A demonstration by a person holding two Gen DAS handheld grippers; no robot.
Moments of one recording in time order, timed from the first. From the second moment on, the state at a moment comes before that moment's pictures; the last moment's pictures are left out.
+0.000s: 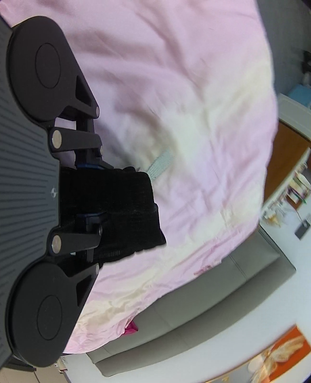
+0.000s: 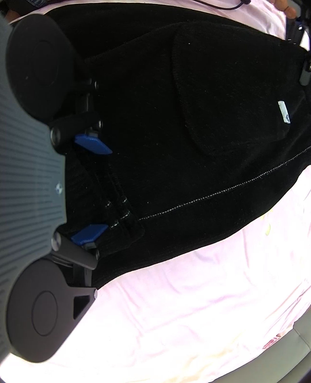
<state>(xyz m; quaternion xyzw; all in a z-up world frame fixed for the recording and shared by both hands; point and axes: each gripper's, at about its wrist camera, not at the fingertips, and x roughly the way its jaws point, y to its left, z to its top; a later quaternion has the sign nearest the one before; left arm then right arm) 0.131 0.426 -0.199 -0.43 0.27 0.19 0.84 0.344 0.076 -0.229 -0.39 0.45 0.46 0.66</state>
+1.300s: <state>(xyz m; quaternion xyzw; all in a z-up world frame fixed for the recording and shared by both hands) 0.237 -0.066 -0.174 0.06 0.47 -0.13 0.87 0.287 -0.279 -0.165 -0.16 0.50 0.28 0.80</state>
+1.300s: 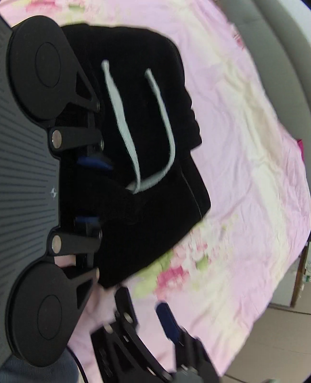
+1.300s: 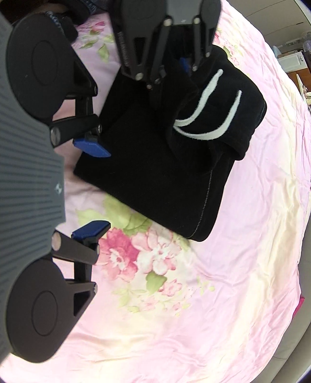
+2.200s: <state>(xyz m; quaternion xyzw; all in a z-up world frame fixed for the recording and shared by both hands) 0.235 0.137 -0.145 -0.14 0.44 -0.03 0.89 0.327 -0.227 -0.156 0.12 0.51 0.24 0.82</state>
